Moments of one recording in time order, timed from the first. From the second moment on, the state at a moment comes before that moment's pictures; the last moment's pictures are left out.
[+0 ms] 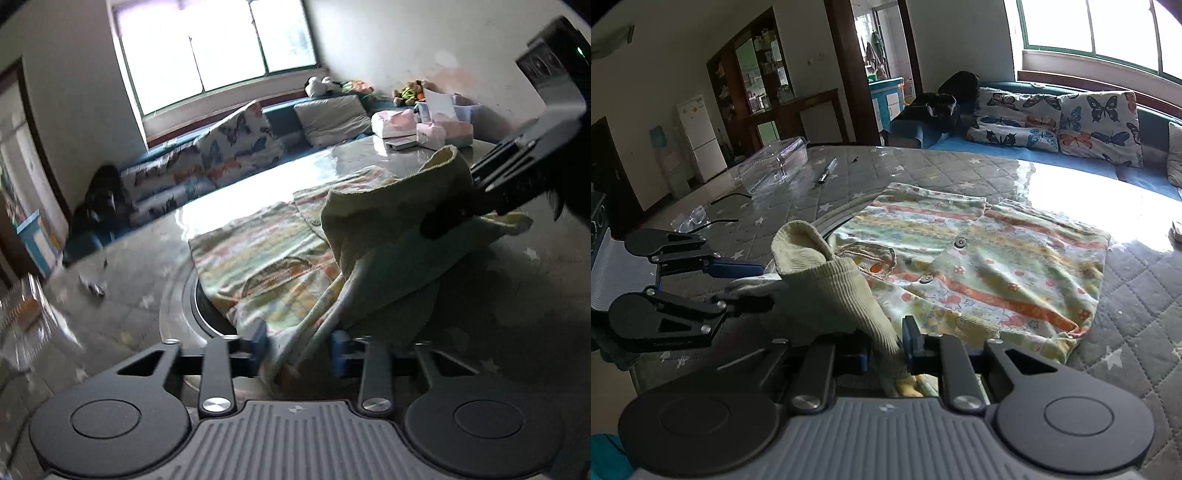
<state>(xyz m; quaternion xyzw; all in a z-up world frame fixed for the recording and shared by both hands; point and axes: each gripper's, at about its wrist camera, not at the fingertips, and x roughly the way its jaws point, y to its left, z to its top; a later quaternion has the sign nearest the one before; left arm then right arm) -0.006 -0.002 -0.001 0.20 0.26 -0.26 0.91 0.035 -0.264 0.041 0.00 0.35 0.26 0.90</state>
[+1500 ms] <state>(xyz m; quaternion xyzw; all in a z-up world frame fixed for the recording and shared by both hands) 0.090 0.032 0.029 0.03 0.35 -0.28 0.89 0.119 -0.252 0.074 -0.08 0.36 0.28 0.89</state>
